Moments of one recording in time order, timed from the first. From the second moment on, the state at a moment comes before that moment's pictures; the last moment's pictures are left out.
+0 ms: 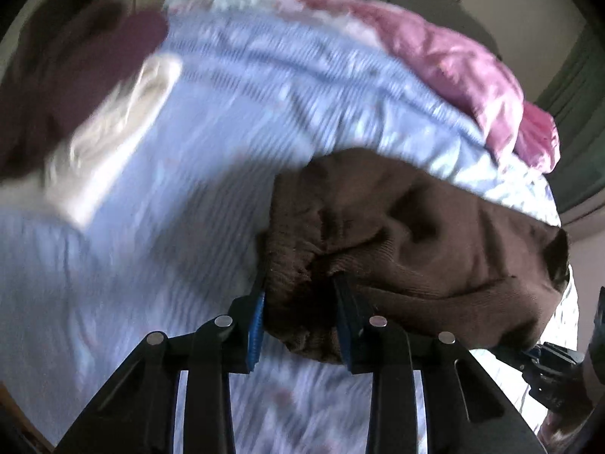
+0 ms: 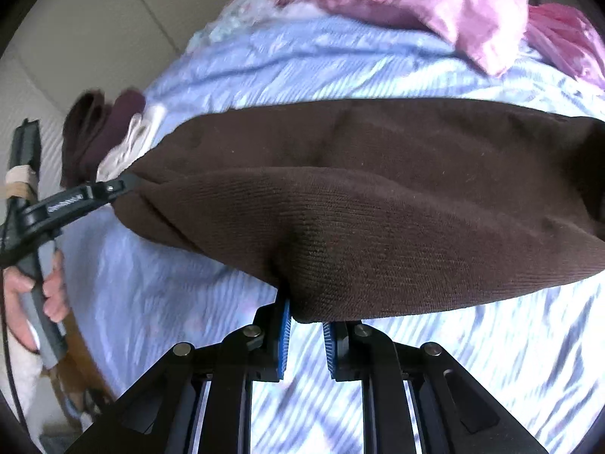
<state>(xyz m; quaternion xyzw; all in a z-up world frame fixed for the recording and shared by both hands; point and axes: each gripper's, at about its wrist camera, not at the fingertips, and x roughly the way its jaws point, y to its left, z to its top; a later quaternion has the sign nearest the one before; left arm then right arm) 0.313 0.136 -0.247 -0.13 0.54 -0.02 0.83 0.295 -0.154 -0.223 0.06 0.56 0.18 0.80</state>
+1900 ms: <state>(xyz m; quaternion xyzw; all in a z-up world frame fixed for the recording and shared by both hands) 0.275 -0.050 -0.149 0.06 0.45 -0.12 0.88 0.224 -0.343 -0.150 0.16 0.41 -0.06 0.90</state>
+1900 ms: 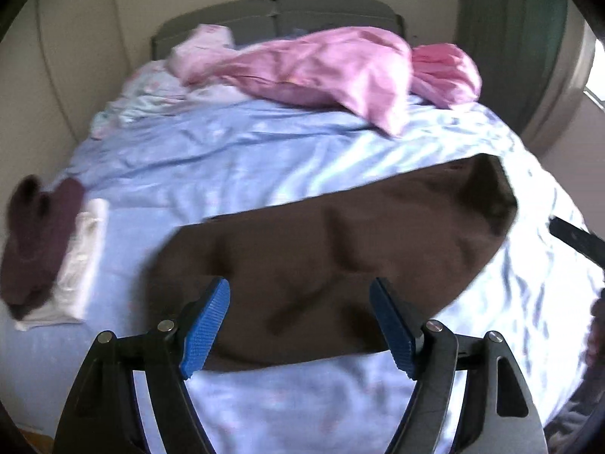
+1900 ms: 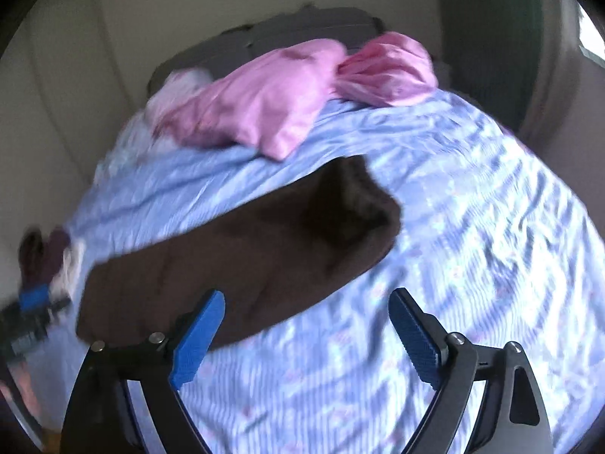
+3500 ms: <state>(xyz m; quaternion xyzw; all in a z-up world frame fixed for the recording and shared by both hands) 0.360 -0.205 -0.228 0.02 0.53 -0.12 0.84 0.354 -0.469 -0.280 0.36 0.46 -0.03 0.81</state>
